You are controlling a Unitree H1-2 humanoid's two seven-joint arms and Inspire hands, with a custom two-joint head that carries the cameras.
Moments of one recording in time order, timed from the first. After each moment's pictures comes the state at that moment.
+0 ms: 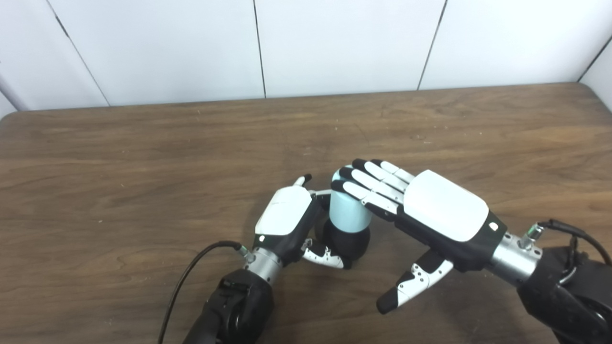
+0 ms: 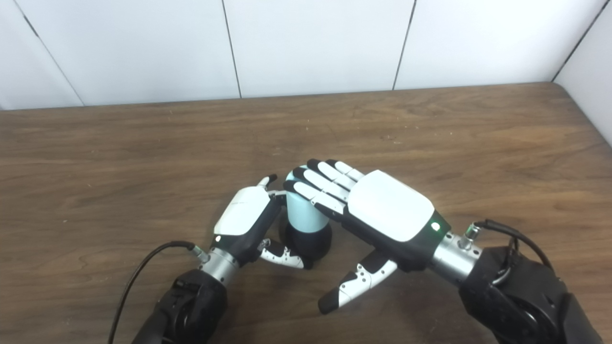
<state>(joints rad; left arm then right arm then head) -0.12 0.10 -0.52 -0.21 0.90 0.18 -0.17 -0.05 -0.51 0.21 -0.79 -0.69 0.01 0.62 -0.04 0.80</state>
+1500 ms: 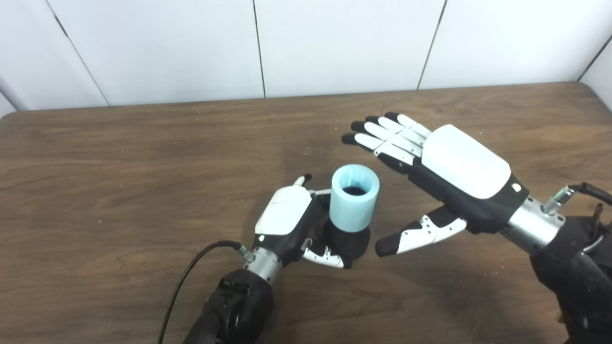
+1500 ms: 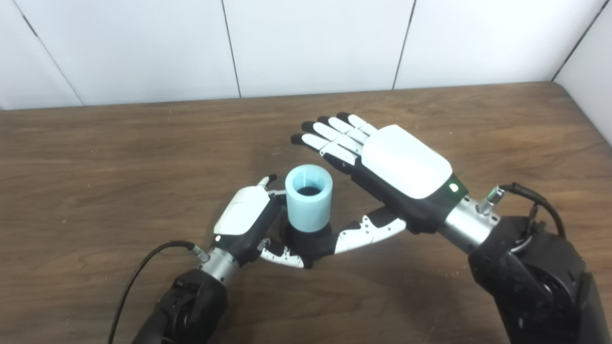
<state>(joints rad) -0.12 0.10 -0.51 -0.20 0.90 0.18 -0.17 -0.18 -0.44 0.08 -0.85 -0.63 0.12 0.71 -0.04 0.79</state>
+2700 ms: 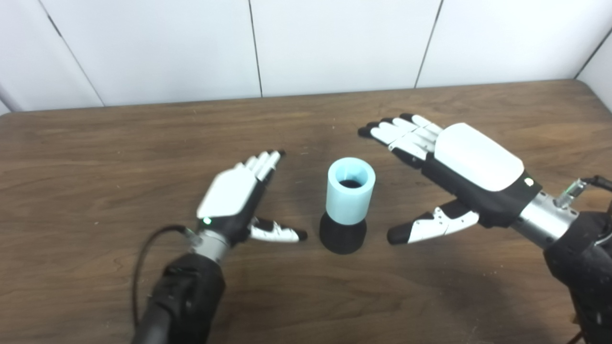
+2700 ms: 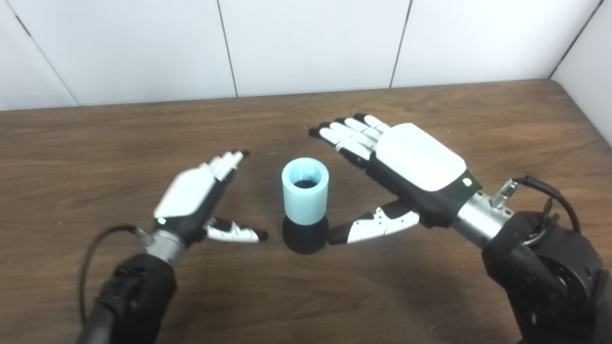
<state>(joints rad) -0.16 0.17 -0.32 -0.44 0.93 0.30 -0.43 -0.19 -0.48 0.04 -0.85 -0.61 0.19 0.75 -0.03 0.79</state>
